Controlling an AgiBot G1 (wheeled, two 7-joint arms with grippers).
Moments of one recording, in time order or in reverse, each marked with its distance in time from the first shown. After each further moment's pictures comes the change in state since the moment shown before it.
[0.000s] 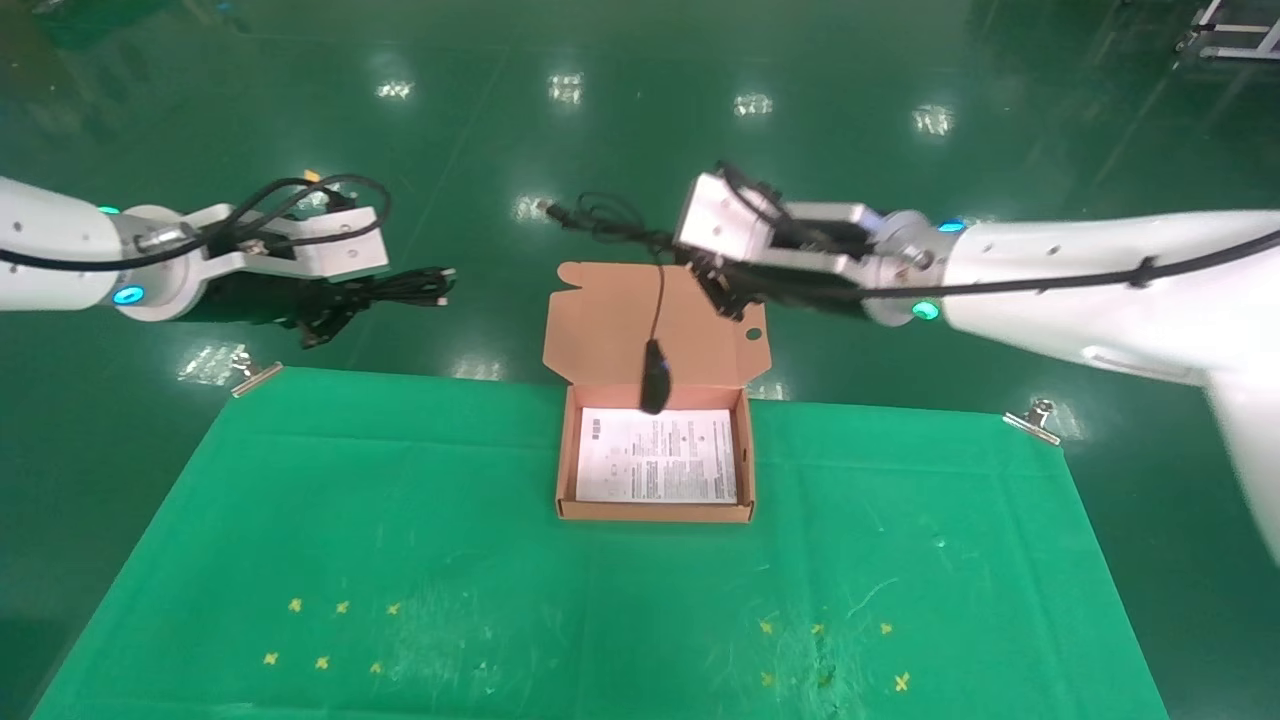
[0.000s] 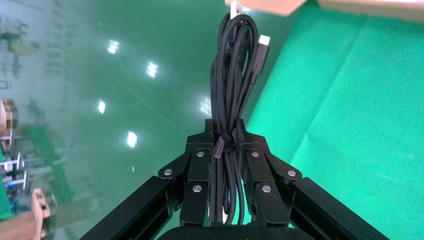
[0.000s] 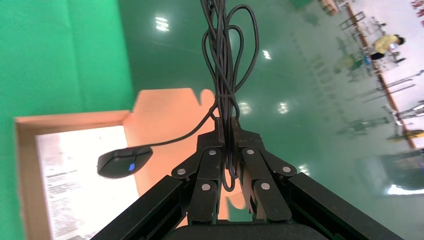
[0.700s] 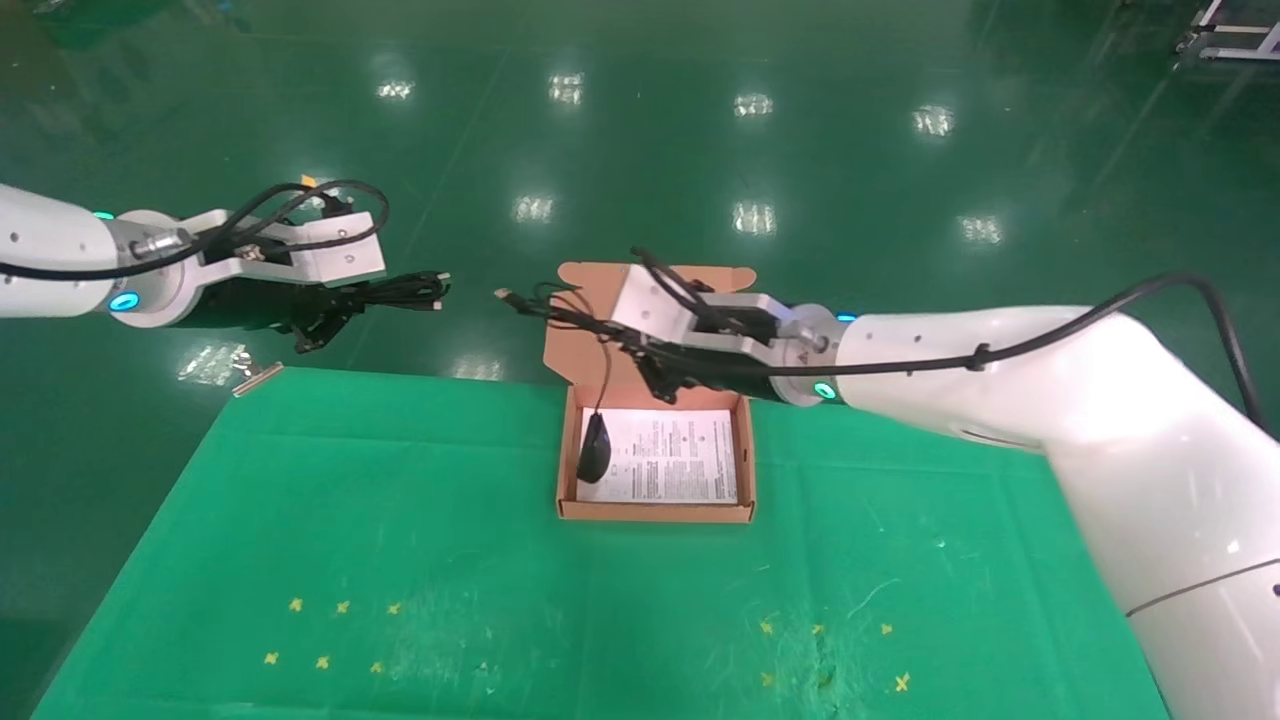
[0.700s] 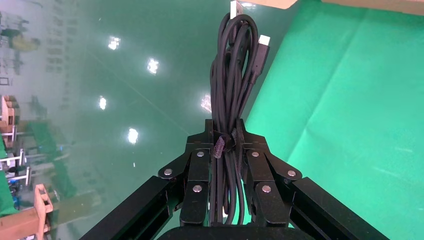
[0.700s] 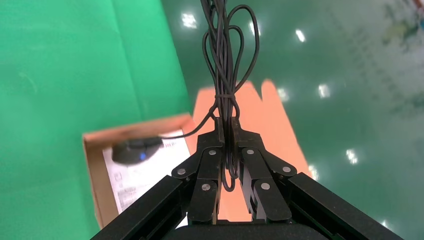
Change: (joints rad) left arm 0.012 -0.015 0.005 -0.048 0.027 0.020 -0.049; right arm -0.063 -0.099 -0.043 -0.132 -0.036 0.052 0.071
